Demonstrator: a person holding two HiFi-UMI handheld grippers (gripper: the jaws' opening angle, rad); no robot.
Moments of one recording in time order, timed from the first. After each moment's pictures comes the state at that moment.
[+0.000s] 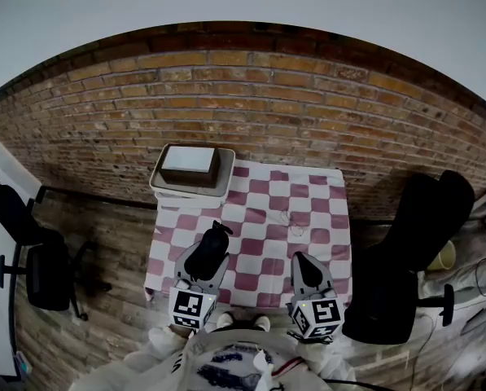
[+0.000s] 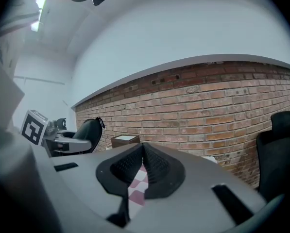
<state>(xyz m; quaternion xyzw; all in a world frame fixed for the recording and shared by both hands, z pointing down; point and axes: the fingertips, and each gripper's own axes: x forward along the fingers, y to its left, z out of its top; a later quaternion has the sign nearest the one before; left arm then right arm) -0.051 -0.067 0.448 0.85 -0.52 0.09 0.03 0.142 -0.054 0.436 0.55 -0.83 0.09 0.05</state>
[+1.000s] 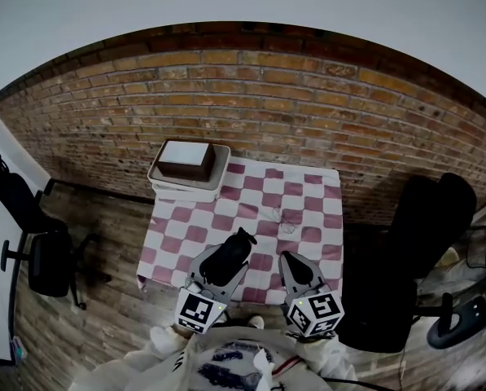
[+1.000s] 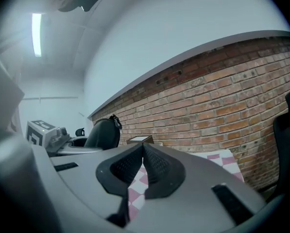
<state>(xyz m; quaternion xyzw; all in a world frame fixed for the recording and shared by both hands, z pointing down) 0.058 -0.023 0.428 0.89 -0.46 0.08 -0.01 0.166 -0.032 0.433 0.46 -0.88 0.14 0.01</state>
